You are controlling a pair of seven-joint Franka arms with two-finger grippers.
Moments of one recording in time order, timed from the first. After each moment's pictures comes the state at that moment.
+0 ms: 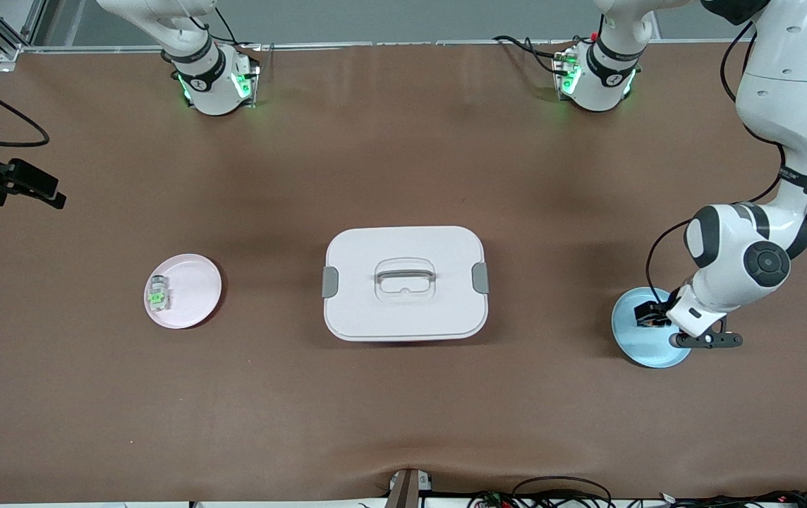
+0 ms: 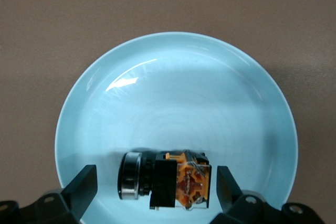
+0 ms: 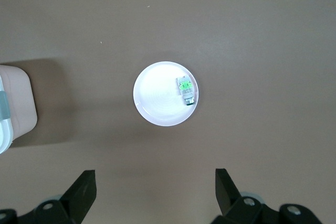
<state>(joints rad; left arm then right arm) 0.16 0.62 -0.12 -1.85 0.14 2.53 -0.03 -0.03 0.02 -0.02 -1.56 0.03 1.57 0.03</state>
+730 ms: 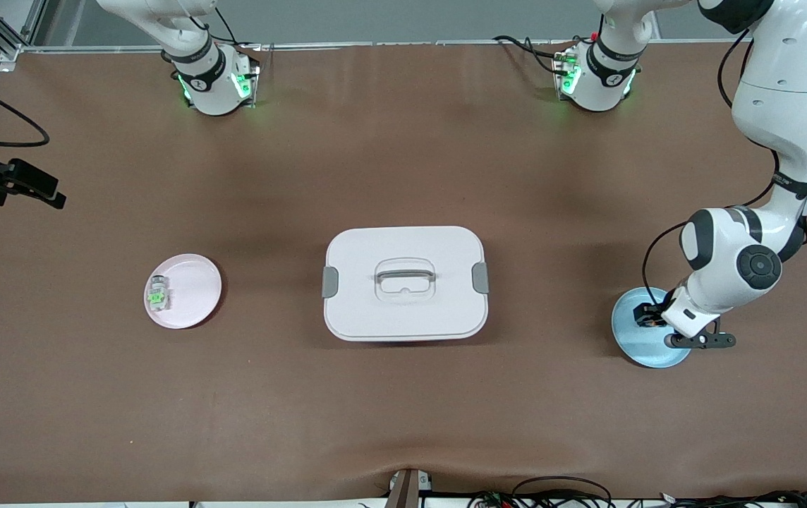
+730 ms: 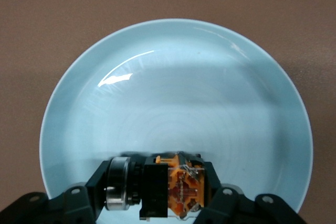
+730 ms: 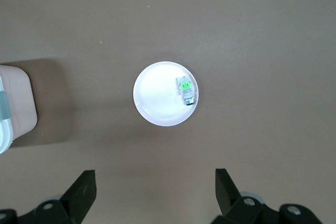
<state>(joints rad) 0.16 0.64 -0.12 -1.85 0.14 2.55 -0.03 -0.03 0.02 -0.02 -1.56 0.03 1.57 0.03</state>
